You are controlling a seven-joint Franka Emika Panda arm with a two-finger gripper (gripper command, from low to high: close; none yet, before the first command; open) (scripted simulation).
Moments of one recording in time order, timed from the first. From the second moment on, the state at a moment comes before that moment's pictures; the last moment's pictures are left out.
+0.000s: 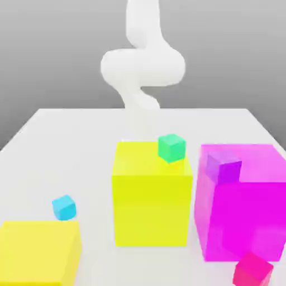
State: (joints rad) arm 0.00 -0.77 0.00 -2.32 -0.06 2.32 0.73
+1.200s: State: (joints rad) arm -0.02 -0.30 -0.40 -2.61 -0.54 2.56 -0.51
